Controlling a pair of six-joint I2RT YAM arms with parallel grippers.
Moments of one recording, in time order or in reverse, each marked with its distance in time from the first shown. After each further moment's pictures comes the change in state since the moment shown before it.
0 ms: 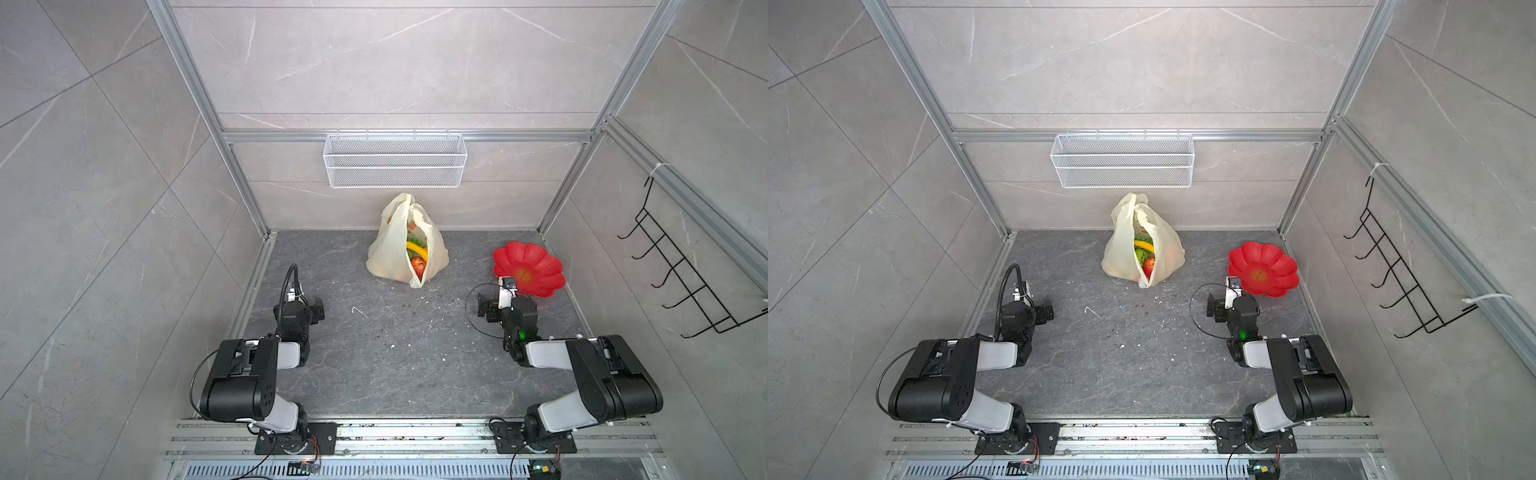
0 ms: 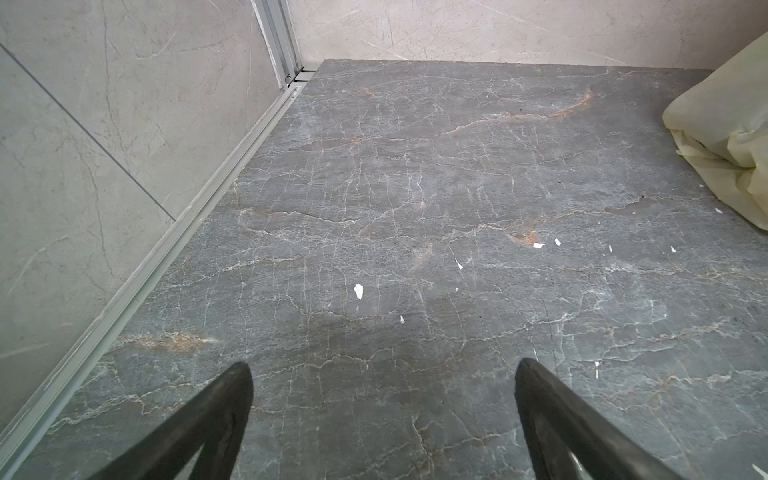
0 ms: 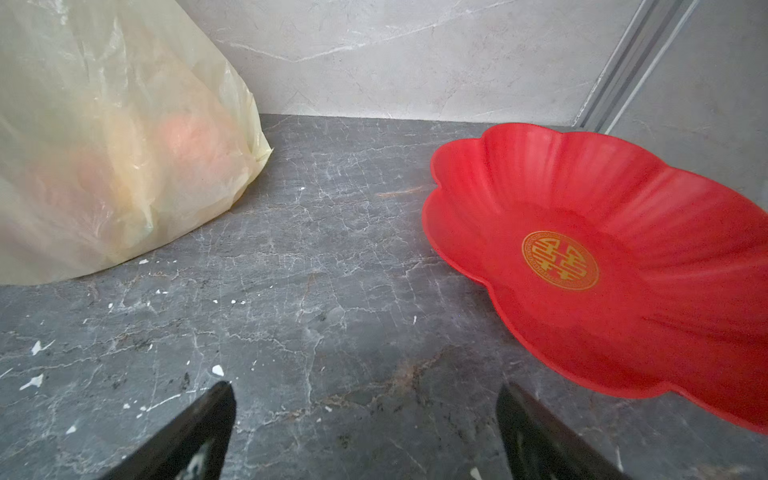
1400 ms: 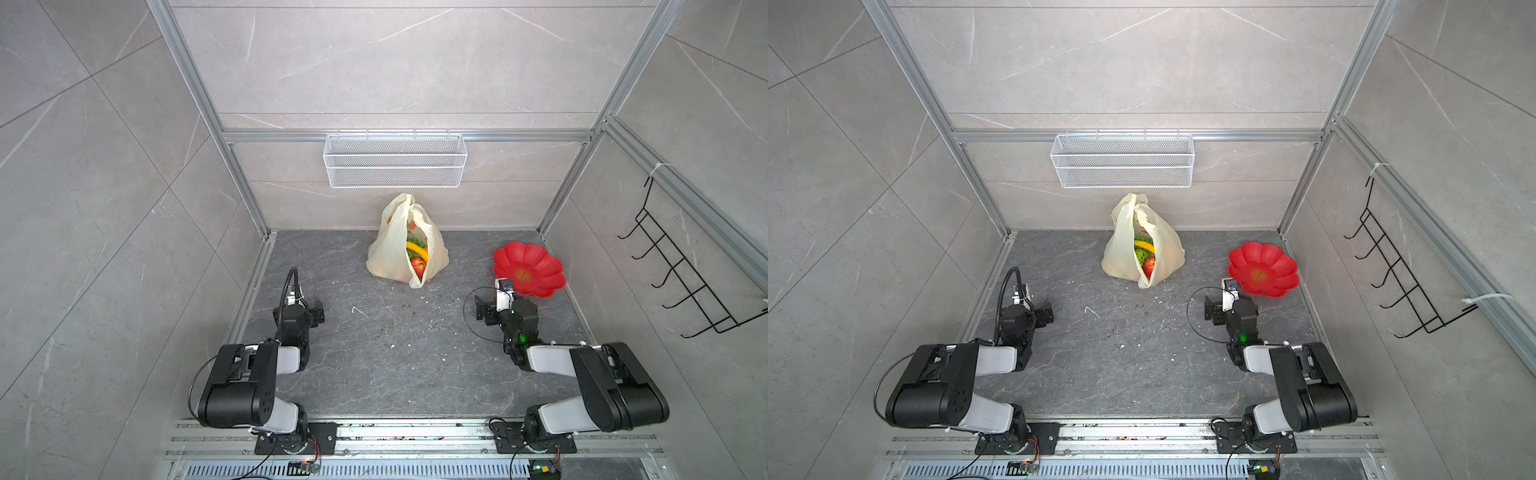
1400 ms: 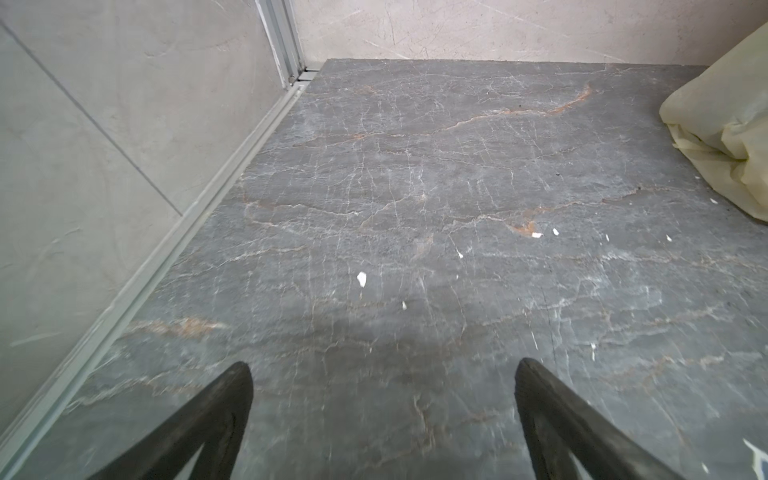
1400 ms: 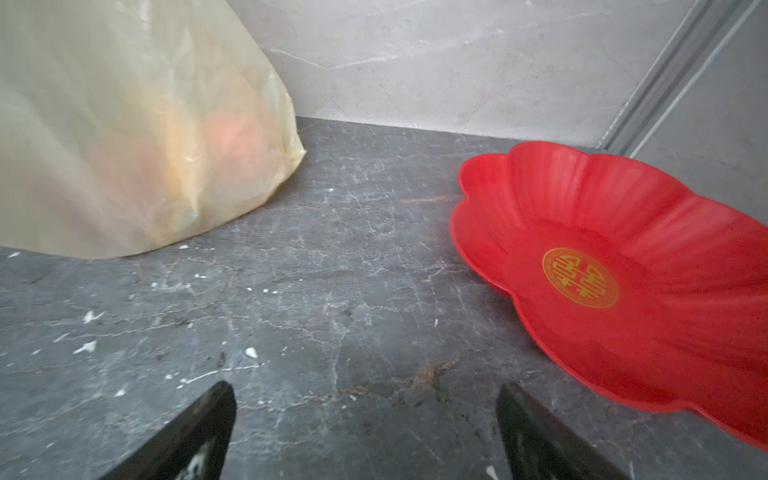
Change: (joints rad) left arm -0.045 -0.083 -0.064 0.003 -0.041 0.025; right arm 0.047 -0.118 -0.039 -0.042 -0.038 -0.059
